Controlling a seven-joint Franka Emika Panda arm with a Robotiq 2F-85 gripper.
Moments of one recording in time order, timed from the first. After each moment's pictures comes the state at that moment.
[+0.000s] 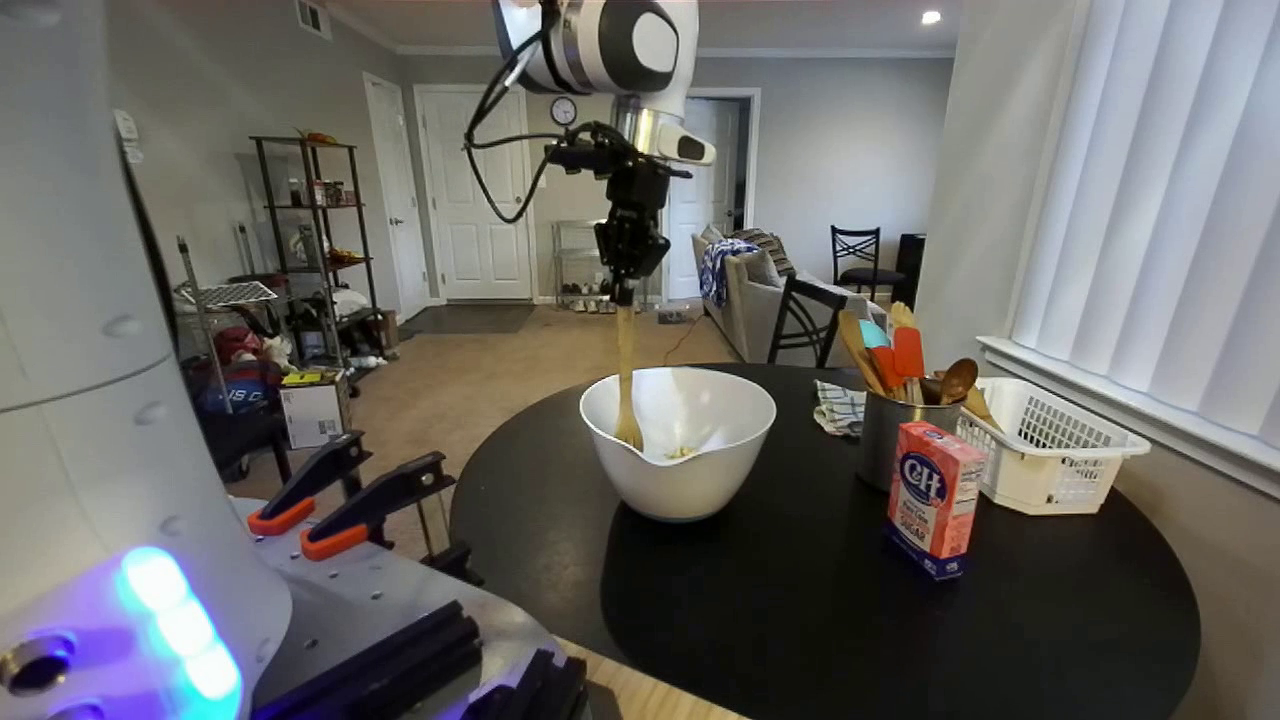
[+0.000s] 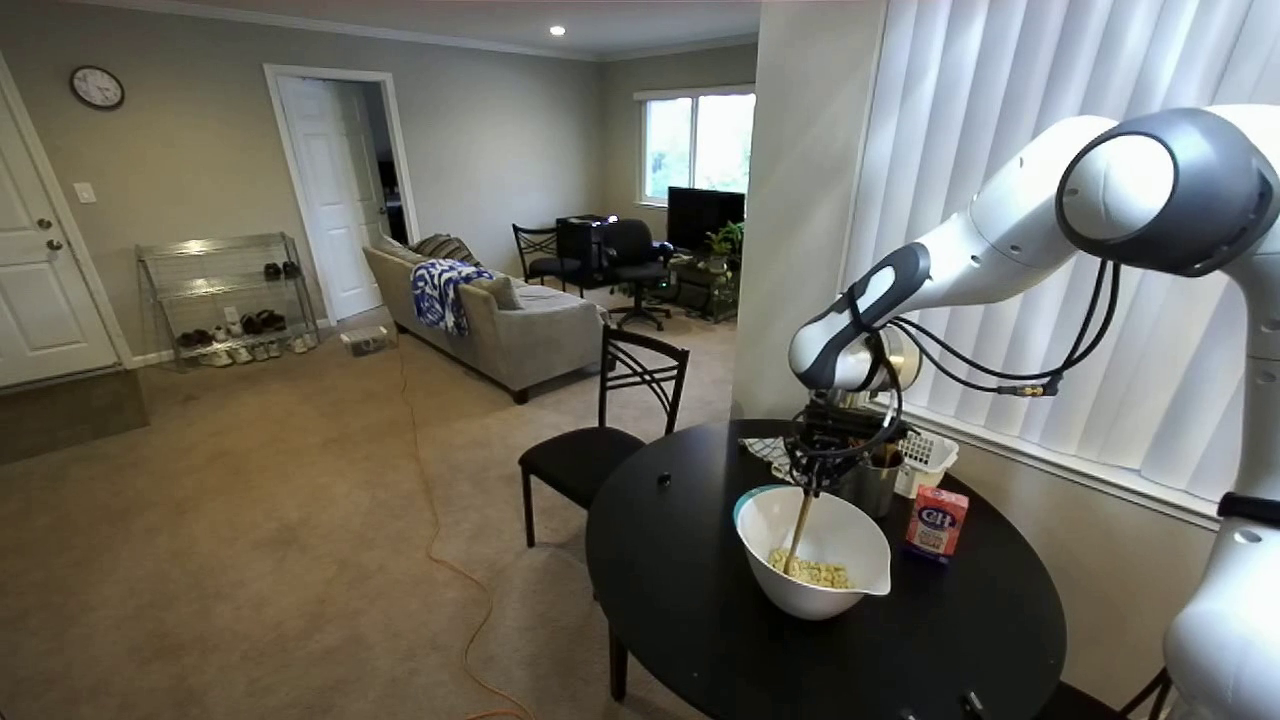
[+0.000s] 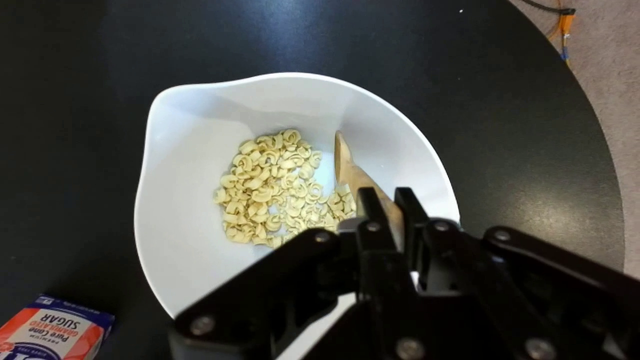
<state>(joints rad) 0.00 0.32 0.01 -2.18 0.20 2.43 0.30</state>
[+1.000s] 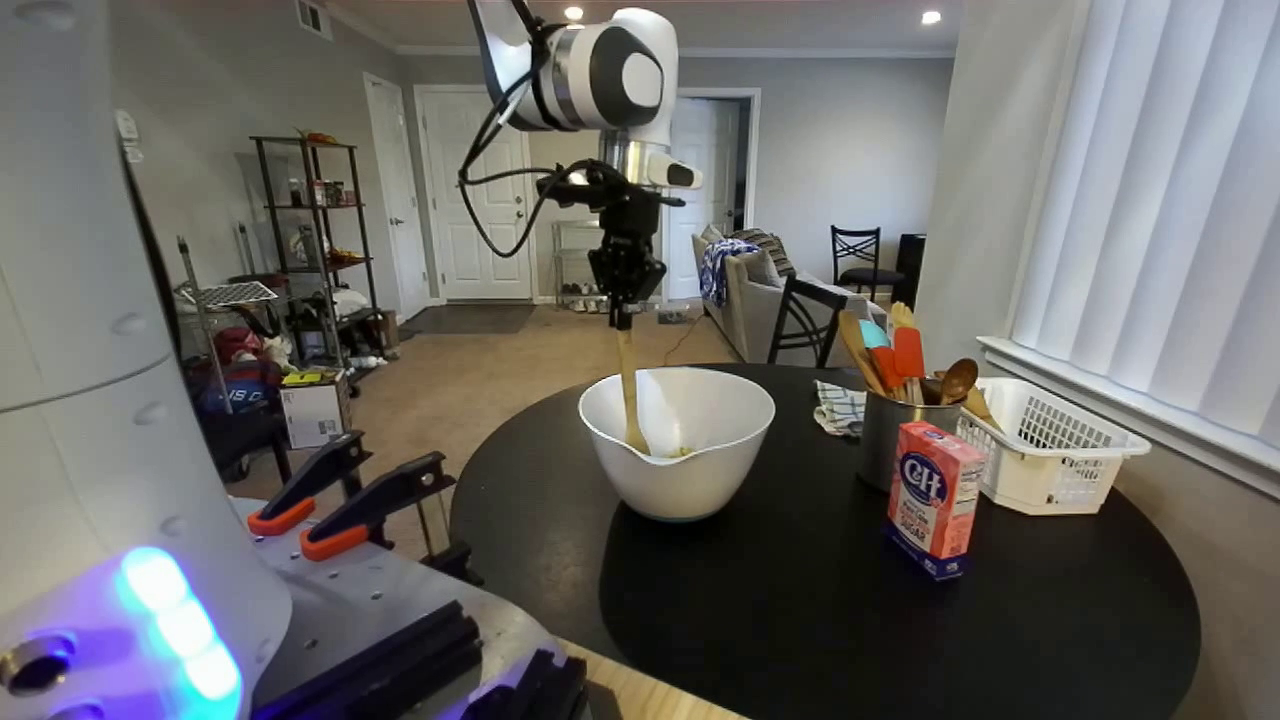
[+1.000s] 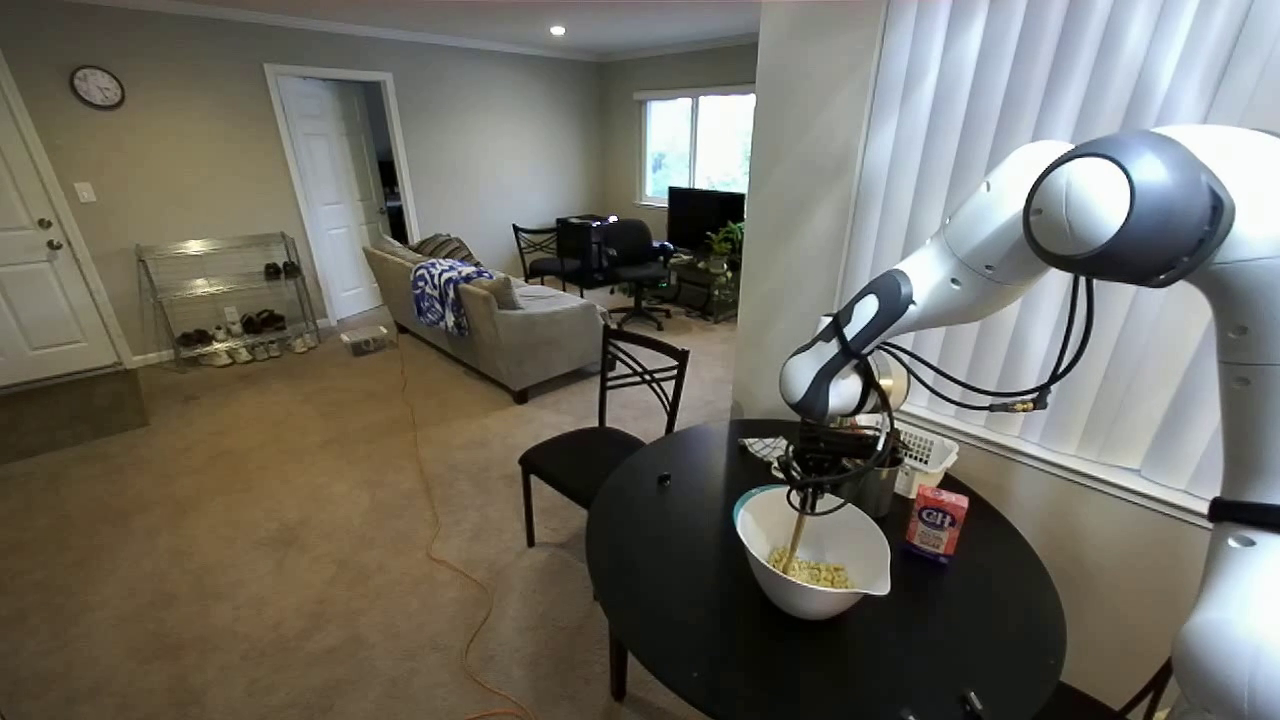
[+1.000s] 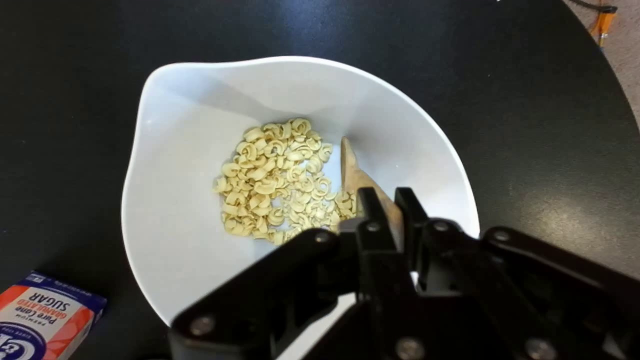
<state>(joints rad) 0.06 0.39 -0.02 -2.18 0.14 2.52 0.32</state>
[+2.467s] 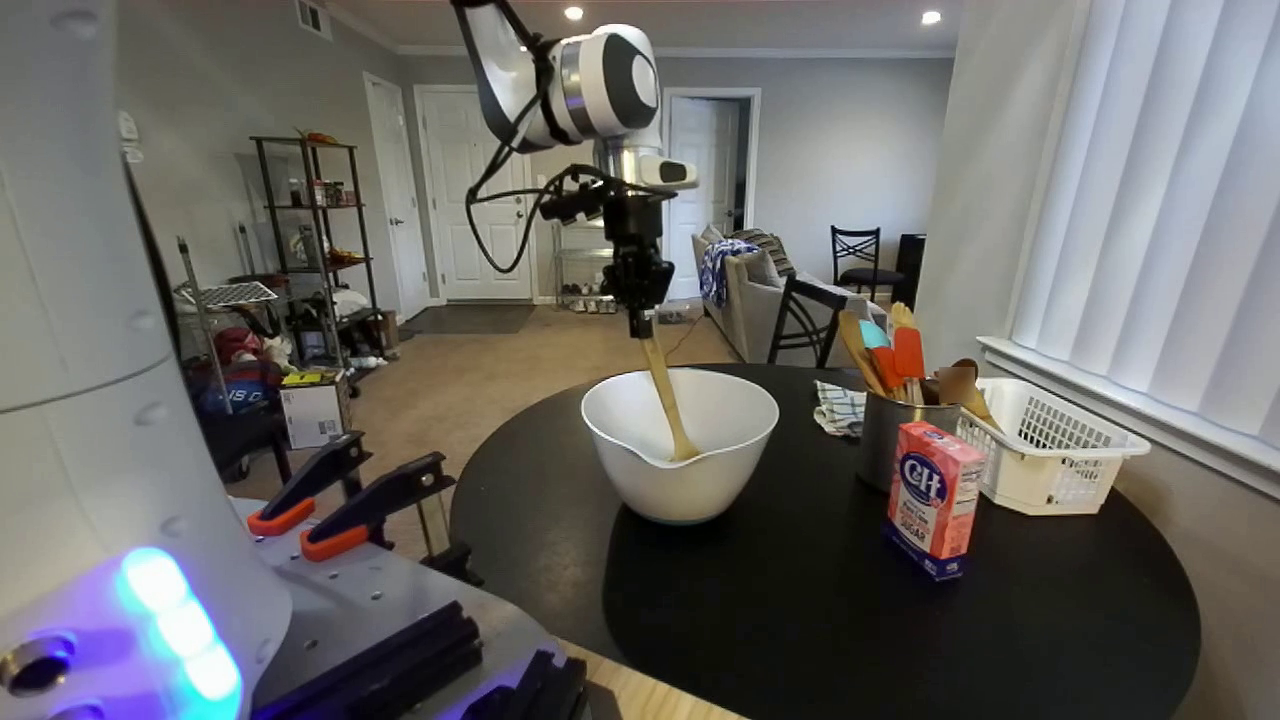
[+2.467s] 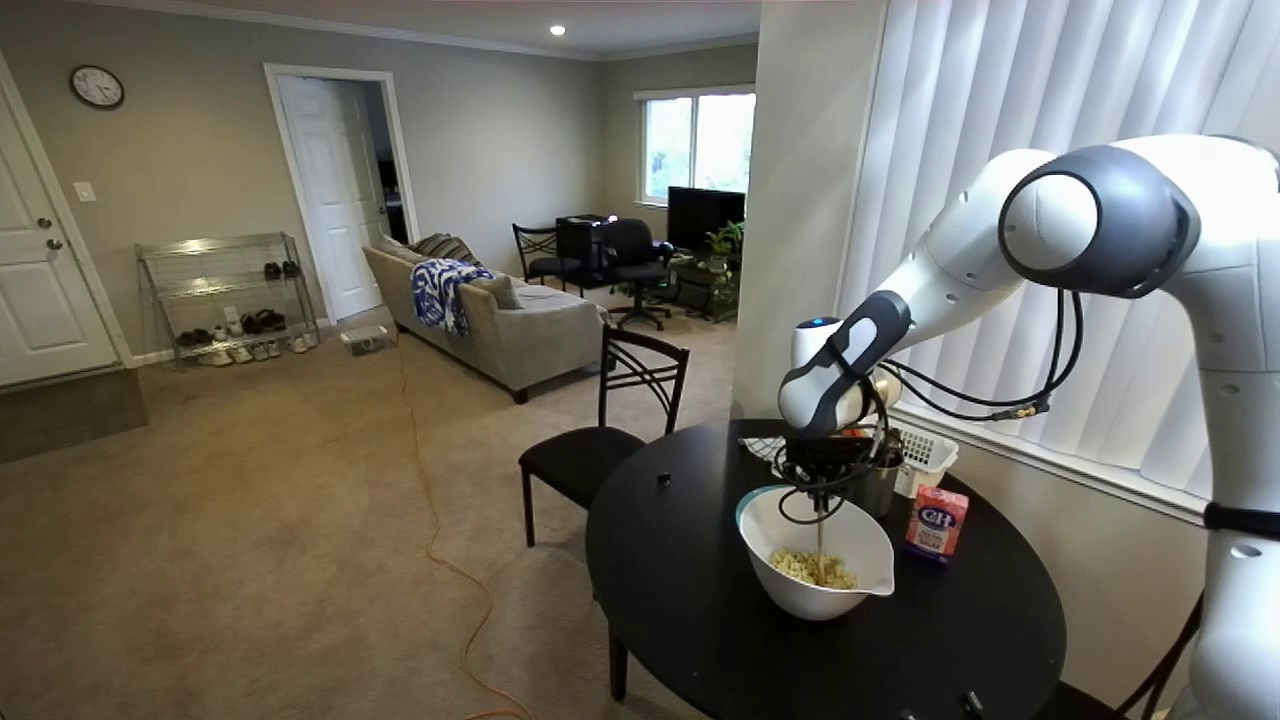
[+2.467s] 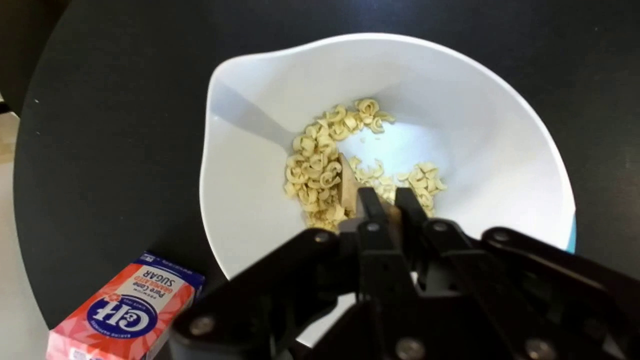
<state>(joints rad) 0.17 0.43 -0.13 -2.15 -0.12 2.49 0.66</state>
